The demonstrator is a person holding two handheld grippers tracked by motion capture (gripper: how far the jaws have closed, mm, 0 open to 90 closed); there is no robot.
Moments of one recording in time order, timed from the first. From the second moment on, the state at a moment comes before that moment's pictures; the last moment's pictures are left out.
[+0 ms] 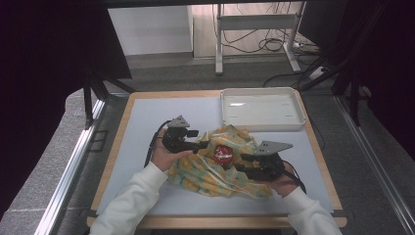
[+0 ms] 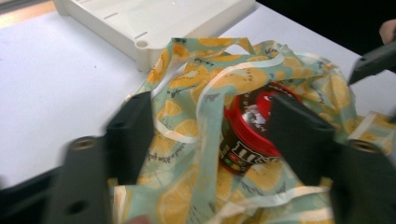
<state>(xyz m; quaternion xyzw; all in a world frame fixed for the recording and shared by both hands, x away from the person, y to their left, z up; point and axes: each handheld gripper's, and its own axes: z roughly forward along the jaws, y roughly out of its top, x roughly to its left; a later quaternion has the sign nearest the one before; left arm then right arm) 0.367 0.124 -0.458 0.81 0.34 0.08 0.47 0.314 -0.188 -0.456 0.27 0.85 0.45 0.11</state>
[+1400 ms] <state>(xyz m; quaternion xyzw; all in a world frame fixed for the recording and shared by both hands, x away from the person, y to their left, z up) 0.370 0.095 -0.504 0.87 0.33 0.02 0.38 0.362 -0.178 -0.461 0.29 0.86 0.42 0.09</state>
